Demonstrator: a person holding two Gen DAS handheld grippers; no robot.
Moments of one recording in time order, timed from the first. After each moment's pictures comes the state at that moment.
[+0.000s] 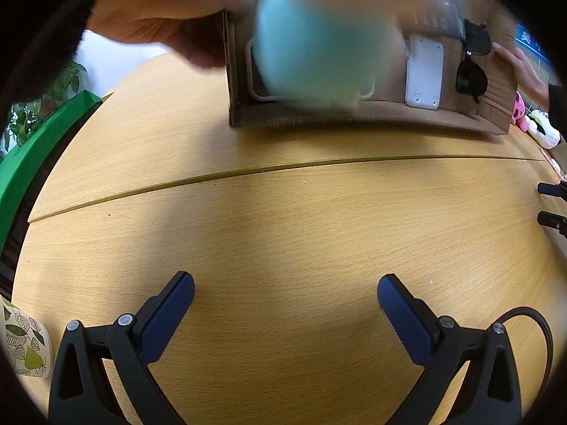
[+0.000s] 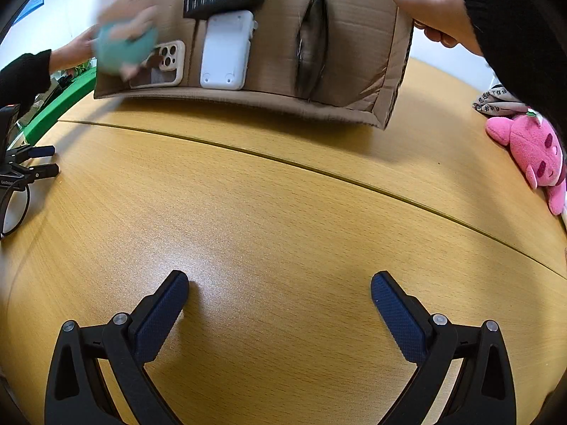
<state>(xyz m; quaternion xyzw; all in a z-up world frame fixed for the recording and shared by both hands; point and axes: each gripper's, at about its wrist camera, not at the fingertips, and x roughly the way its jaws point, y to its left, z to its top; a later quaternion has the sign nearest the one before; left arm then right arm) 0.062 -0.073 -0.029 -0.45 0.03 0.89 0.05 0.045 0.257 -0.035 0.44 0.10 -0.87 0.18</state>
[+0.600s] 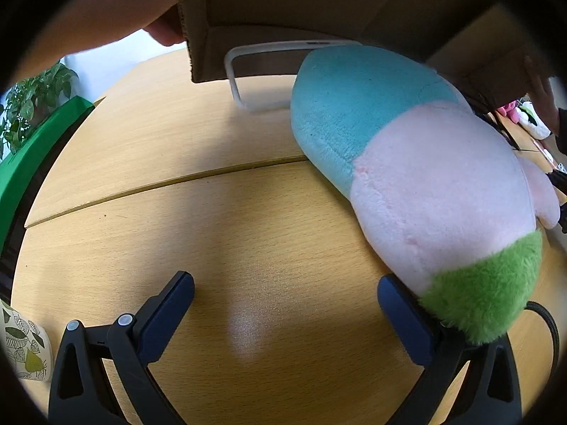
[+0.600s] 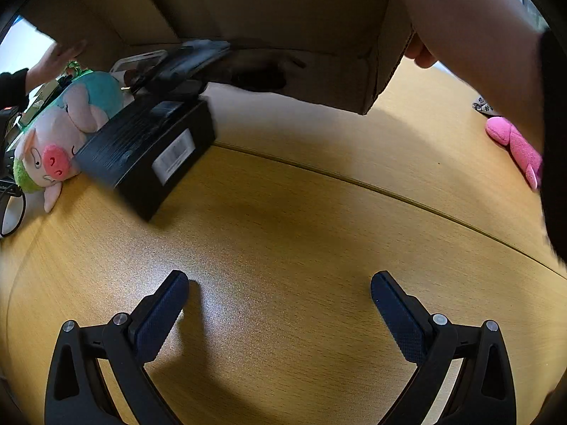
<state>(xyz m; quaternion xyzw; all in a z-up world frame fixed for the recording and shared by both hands) 0.063 -0.072 -0.030 -0.45 0.04 0.89 0.07 0.044 0.256 -0.032 0.44 0.10 -0.87 0.18</state>
